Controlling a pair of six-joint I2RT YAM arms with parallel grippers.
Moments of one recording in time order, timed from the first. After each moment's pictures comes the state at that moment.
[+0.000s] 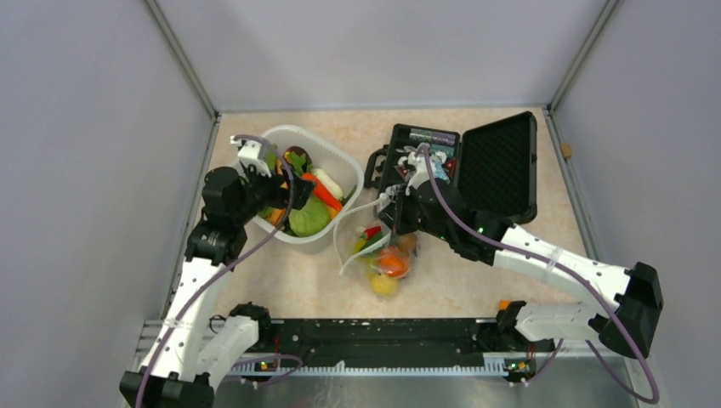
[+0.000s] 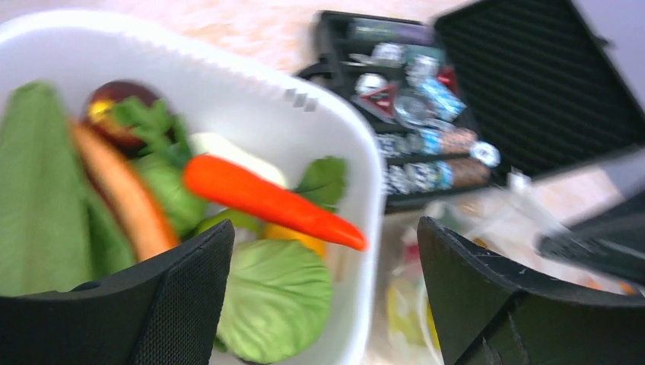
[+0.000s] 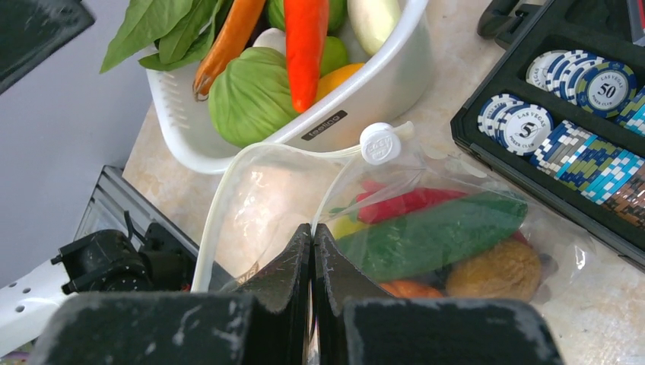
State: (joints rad) left arm -0.16 0.85 0.86 -0.28 0.32 -0.25; right arm 0.97 1.17 0.99 -0.25 0.15 0.63
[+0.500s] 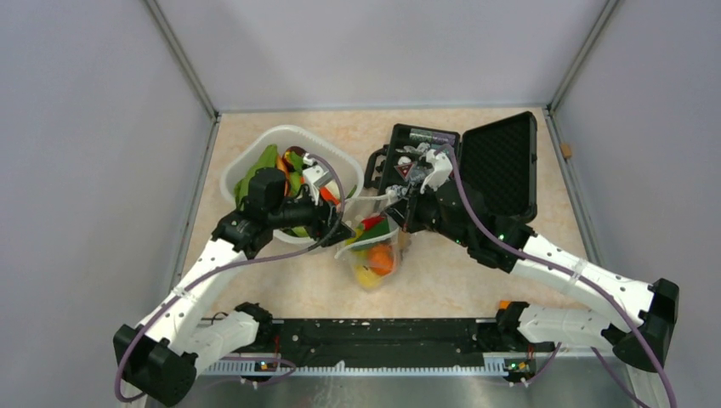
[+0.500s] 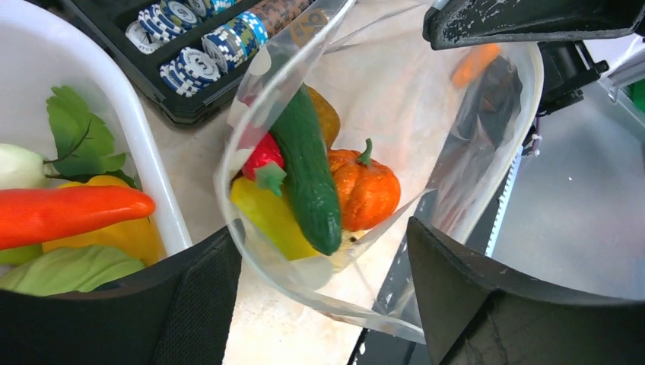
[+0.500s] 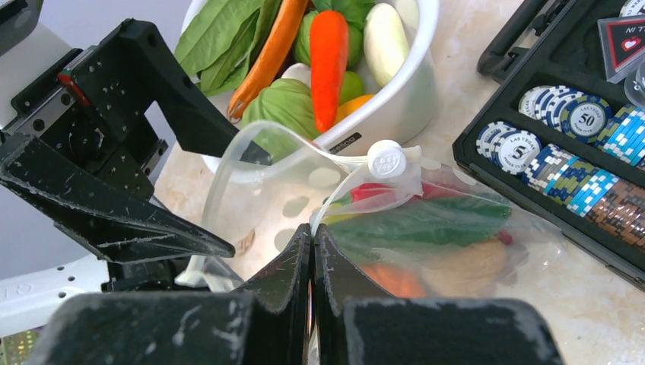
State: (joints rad) left arm -0.42 0.98 0.87 -0.41 0.72 -0.07; right arm 0.97 1.05 0.97 -0.24 0.17 0.62
